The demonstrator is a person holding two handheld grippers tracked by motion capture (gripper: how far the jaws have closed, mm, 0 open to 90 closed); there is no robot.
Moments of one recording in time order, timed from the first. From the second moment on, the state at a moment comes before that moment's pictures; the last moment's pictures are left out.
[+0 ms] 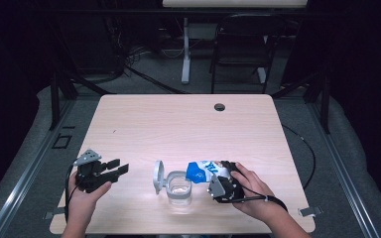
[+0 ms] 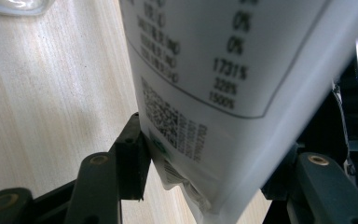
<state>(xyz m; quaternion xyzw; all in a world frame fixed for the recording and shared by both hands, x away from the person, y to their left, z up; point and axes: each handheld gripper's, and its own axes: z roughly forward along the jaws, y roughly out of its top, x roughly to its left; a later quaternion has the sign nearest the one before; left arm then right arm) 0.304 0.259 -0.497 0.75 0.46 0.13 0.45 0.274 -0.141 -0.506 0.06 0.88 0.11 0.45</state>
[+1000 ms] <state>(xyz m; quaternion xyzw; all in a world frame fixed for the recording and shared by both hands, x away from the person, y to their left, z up) 0.303 0.265 -0.498 0.75 0.47 0.13 0.45 0.272 -0.127 -0.503 0.02 0.89 0.10 0.45</state>
